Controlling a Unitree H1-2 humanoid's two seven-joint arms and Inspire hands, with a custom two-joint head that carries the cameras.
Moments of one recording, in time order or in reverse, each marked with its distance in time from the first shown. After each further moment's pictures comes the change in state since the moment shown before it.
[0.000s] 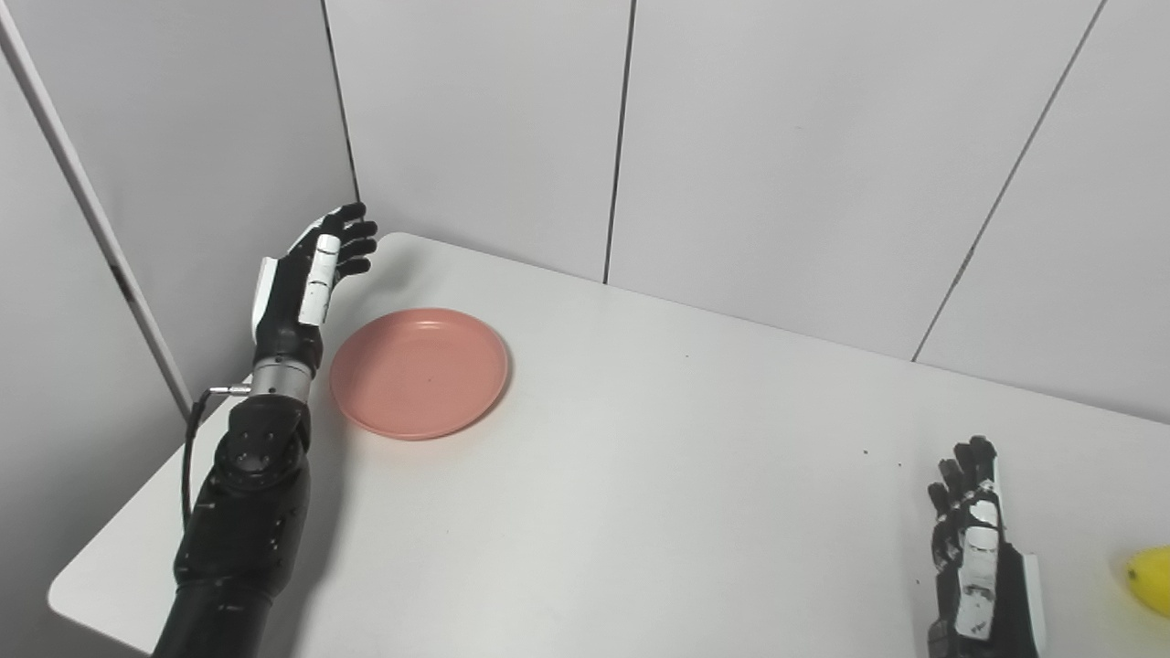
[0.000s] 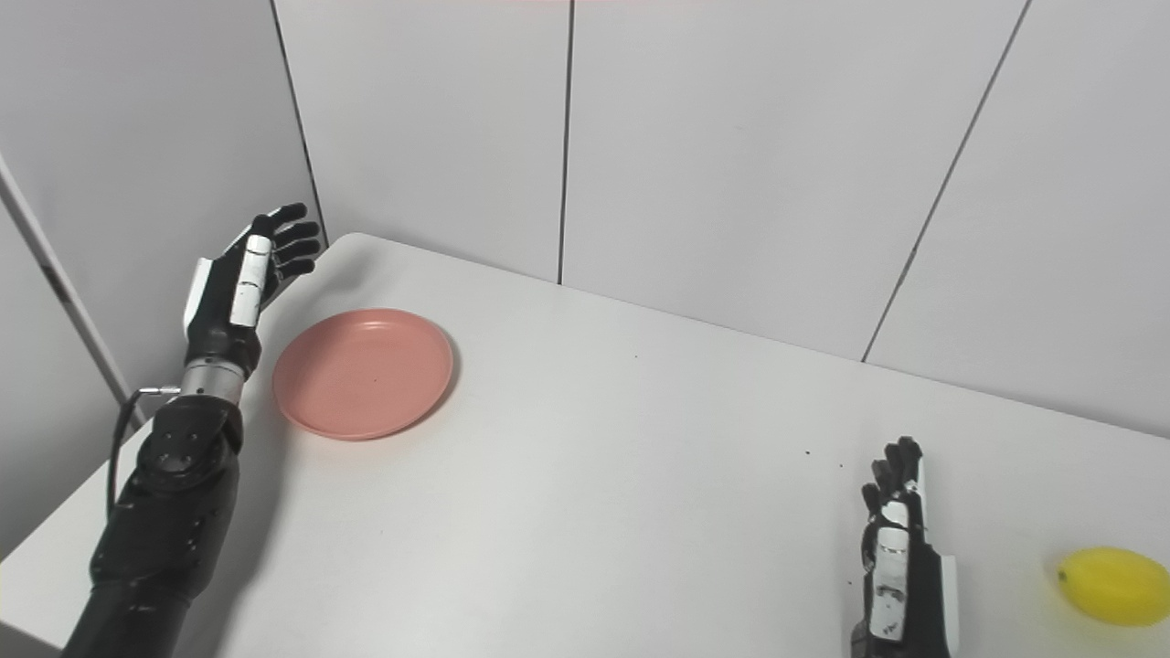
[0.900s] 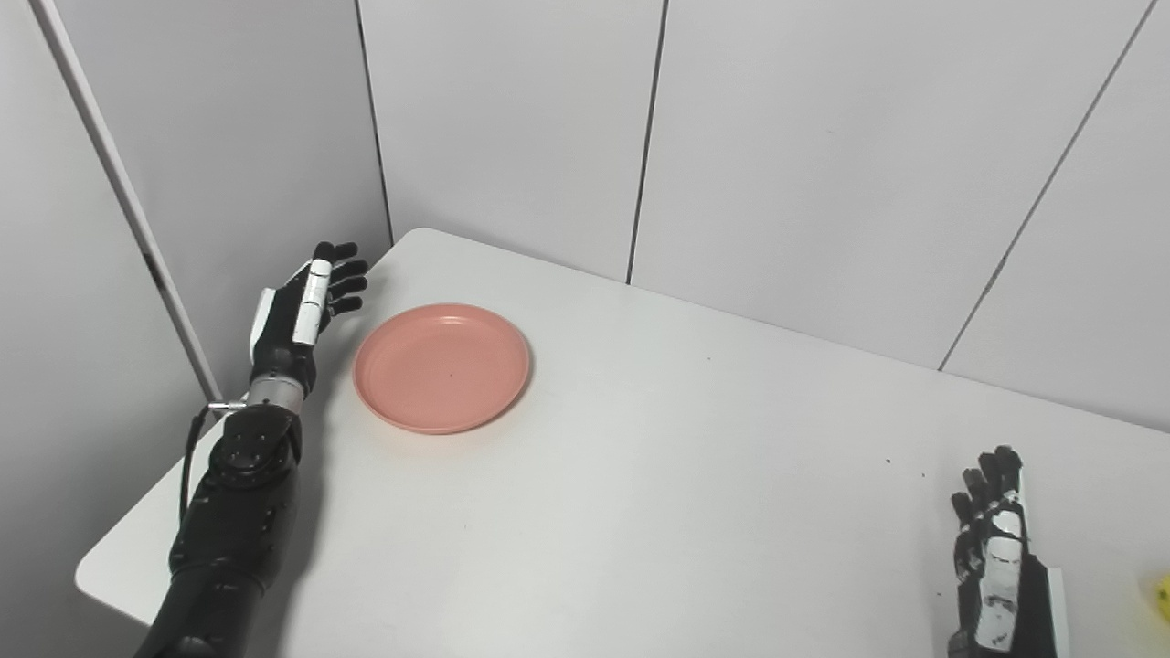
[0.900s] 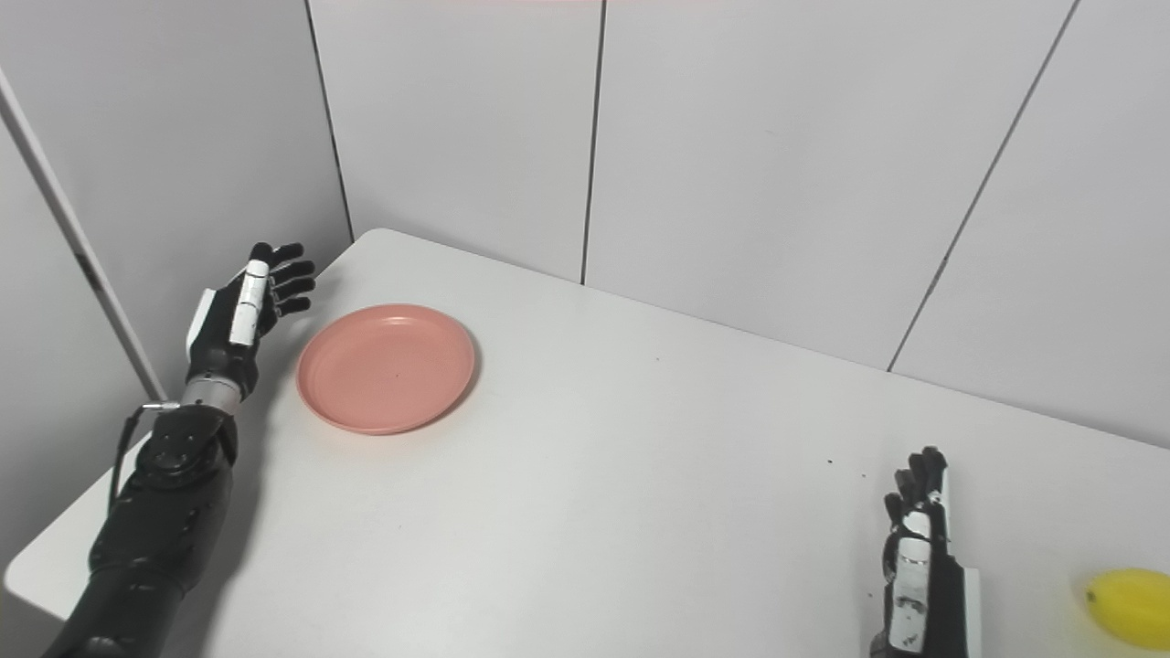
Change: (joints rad) left arm -0.006 0.044 0.013 0.222 -0.084 -0.046 -0.064; right arm -0.003 -0.004 -0.007 0.000 -0.009 0.000 -0.001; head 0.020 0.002
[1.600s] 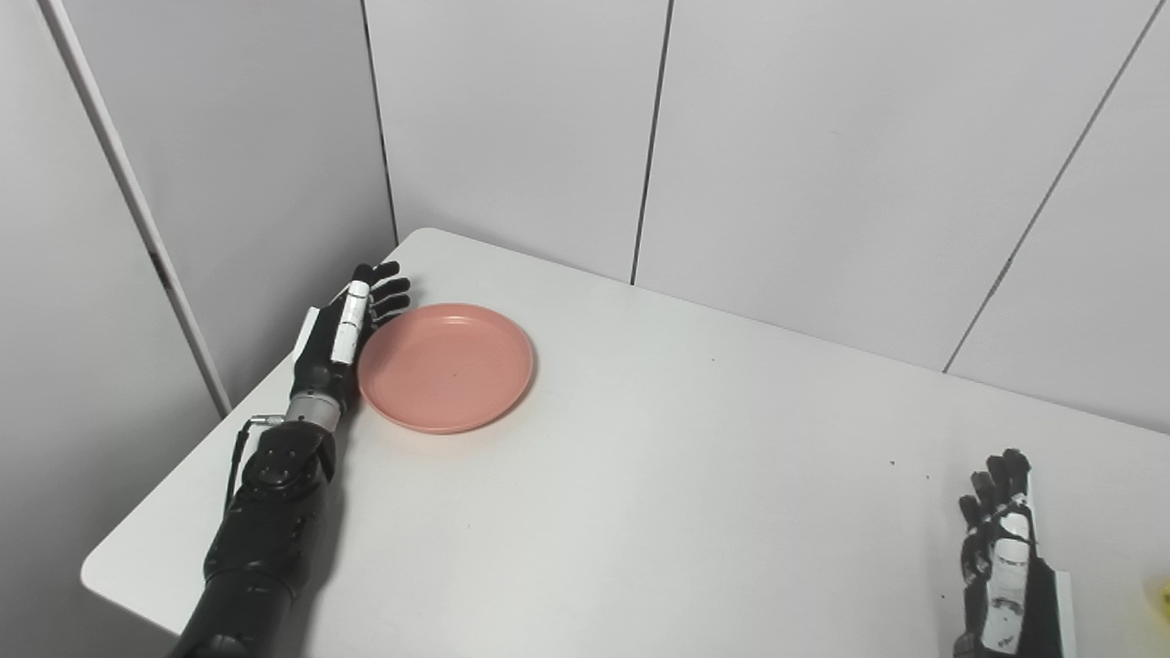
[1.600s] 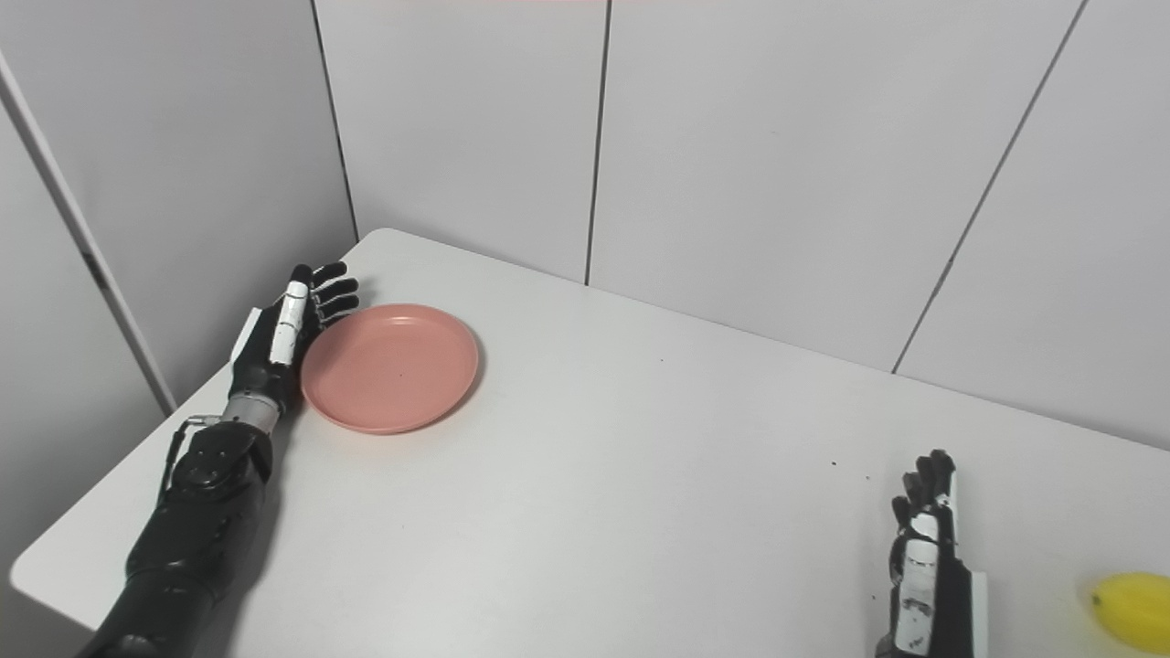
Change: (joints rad) left arm -0.032 -0.042 -0.027 0.101 -0.055 -0.089 -0.091; right arm 0.000 0.001 -0.005 -0.009 -0.003 0.004 -0.009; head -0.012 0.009
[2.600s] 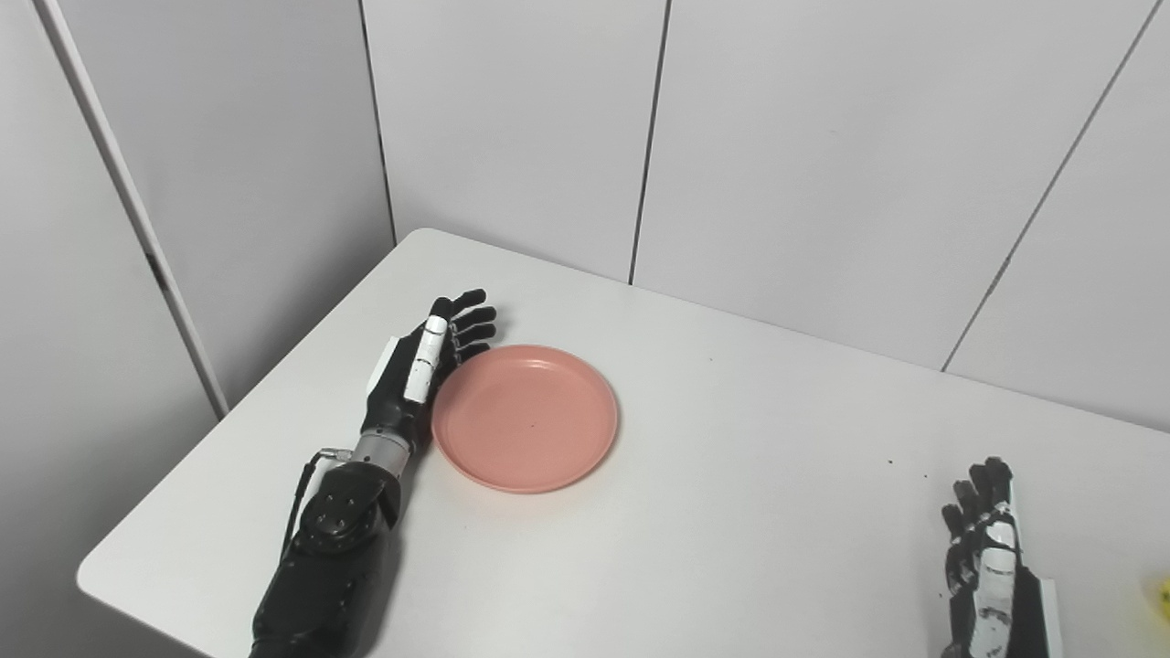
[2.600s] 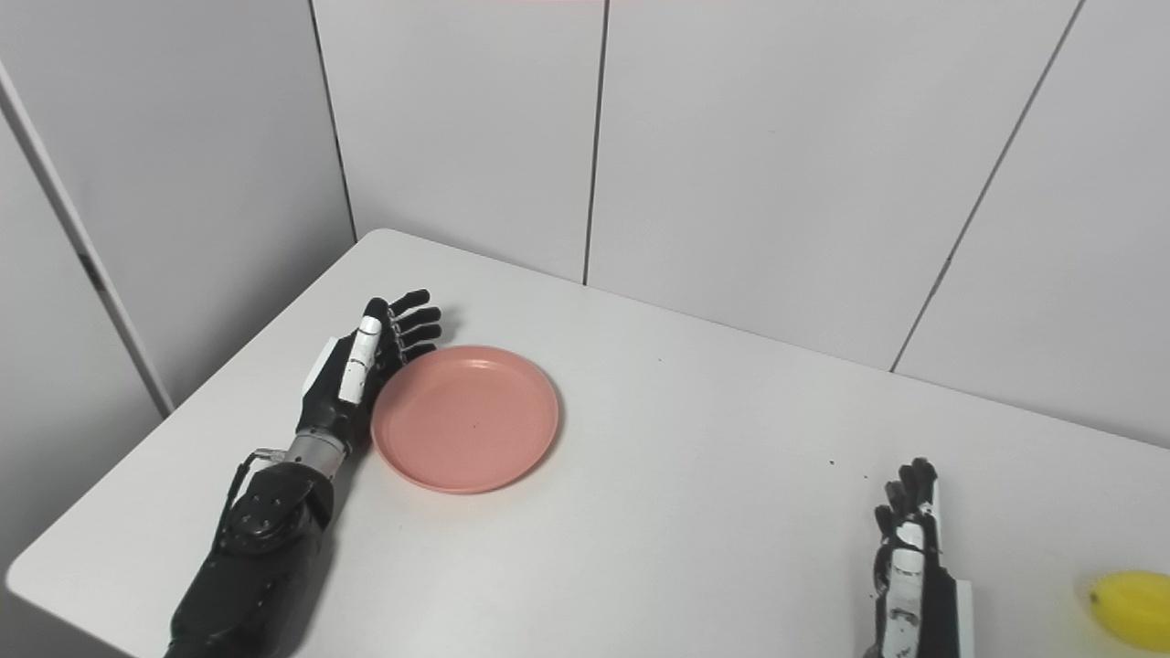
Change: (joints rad) left arm 0.113 -0.158 -0.126 -0.319 0.036 0.129 0.016; right arm 0.039 0.012 0.020 -0.047 0.009 0.037 0.015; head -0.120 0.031
